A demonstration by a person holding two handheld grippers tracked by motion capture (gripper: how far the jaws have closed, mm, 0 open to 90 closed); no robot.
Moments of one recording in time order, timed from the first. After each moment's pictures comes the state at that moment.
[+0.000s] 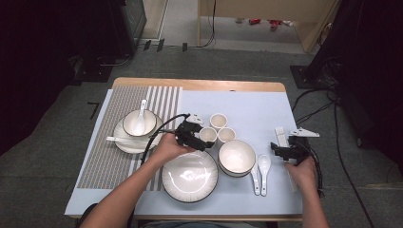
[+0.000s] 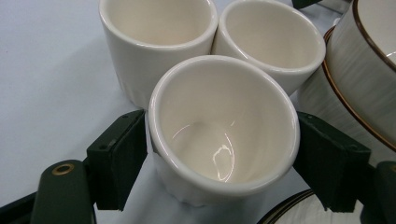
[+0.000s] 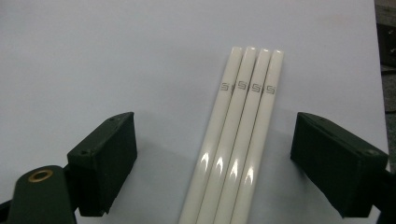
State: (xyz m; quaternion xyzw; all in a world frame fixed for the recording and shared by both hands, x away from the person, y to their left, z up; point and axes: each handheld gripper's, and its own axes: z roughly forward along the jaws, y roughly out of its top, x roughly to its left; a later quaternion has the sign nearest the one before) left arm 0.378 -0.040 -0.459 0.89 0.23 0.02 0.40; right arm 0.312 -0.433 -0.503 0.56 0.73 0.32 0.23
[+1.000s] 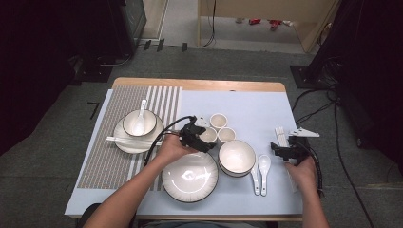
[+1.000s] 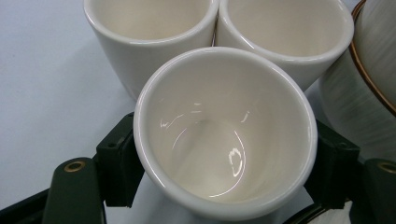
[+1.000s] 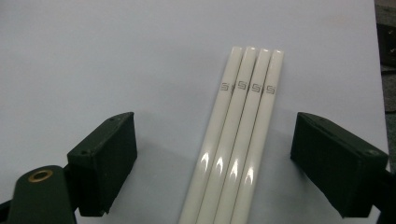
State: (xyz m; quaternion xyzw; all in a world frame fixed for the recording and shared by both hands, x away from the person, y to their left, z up) left arm 0.373 -0.055 -0.462 0.90 0.22 0.07 0.36; right arm 0.312 -0.433 -0.503 0.56 0.73 0.32 0.23
